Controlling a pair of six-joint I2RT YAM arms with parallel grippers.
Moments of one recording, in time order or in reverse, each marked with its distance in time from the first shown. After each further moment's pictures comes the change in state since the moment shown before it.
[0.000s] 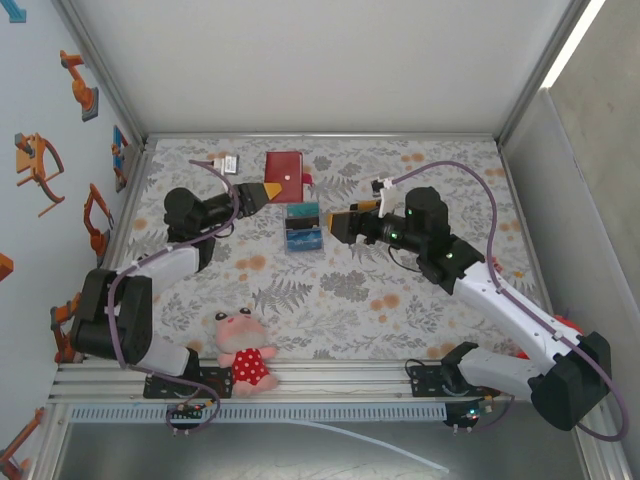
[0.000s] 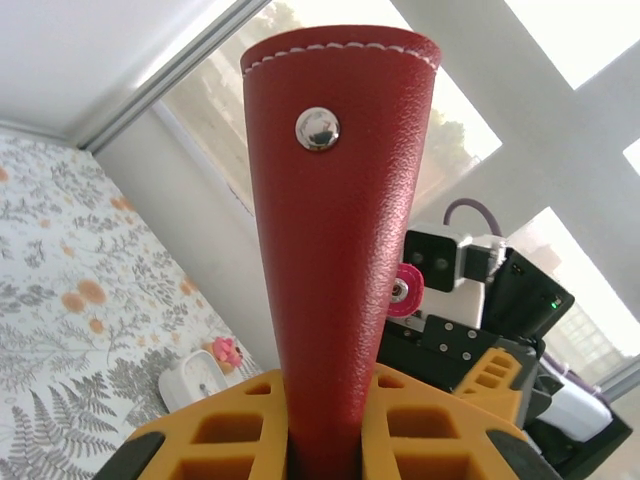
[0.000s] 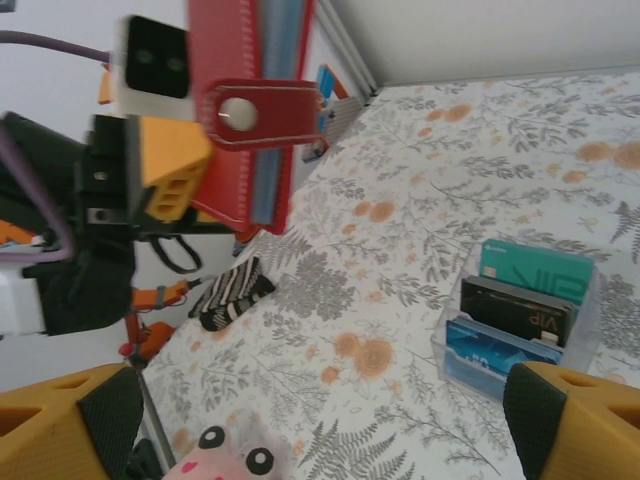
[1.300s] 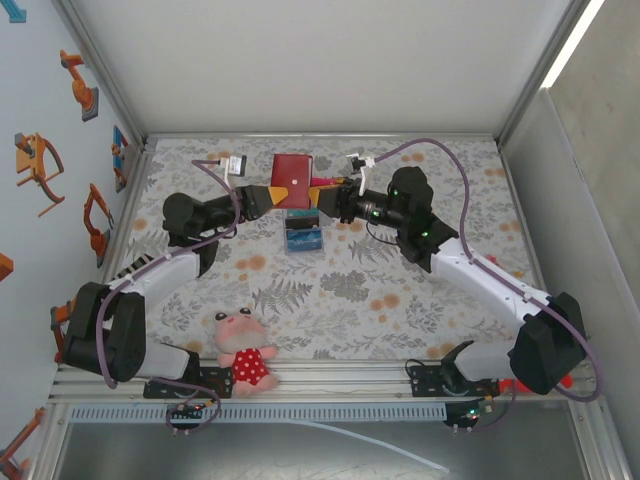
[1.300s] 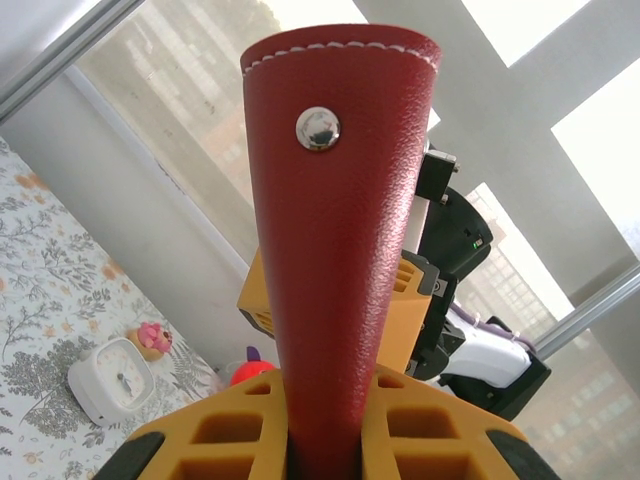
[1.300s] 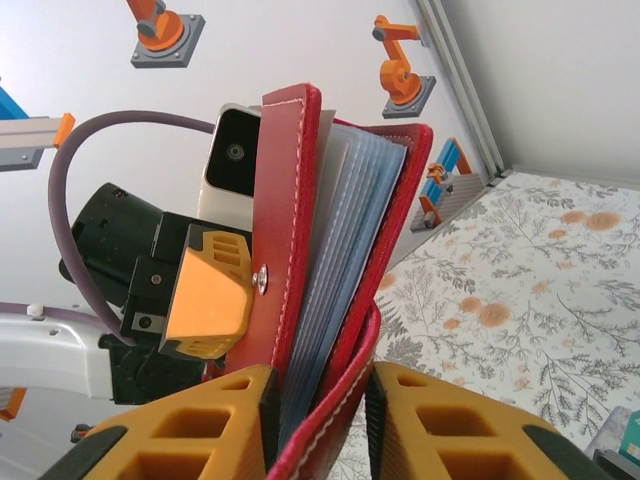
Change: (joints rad) left arm -0.072 -0.105 0.005 0.012 0.018 -0.091; right arm 0.014 0.217 0.124 0.336 -0.172 0.027
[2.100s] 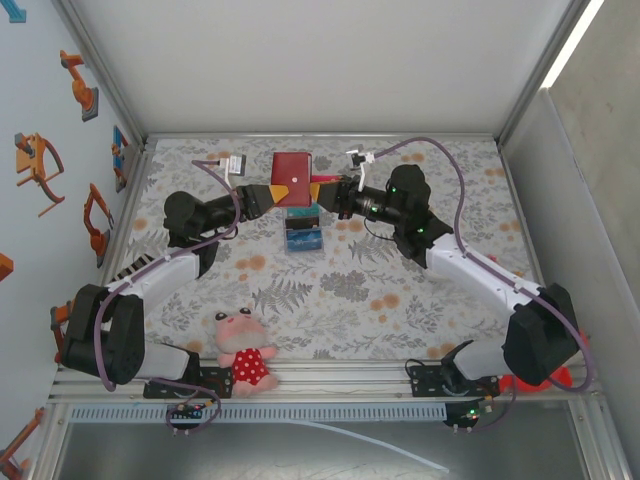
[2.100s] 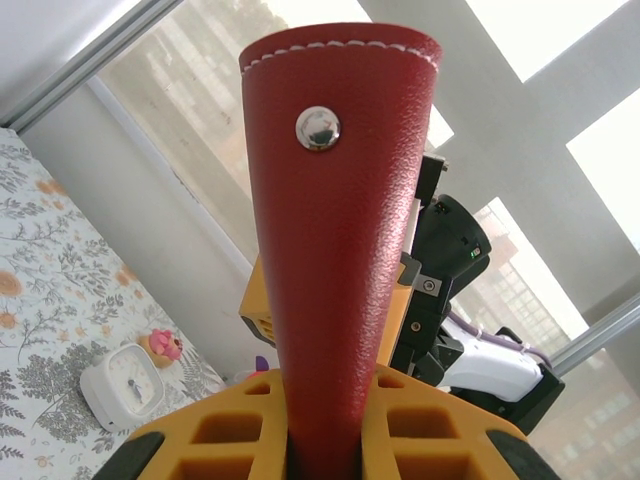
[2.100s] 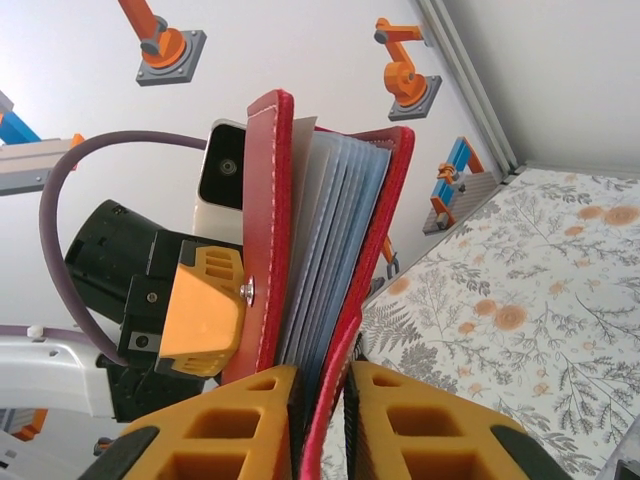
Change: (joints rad) left arm -0.009 -0.010 0.000 -0.059 -0.034 0.033; right arm -0.018 0.054 0.000 0.082 -0.047 0.080
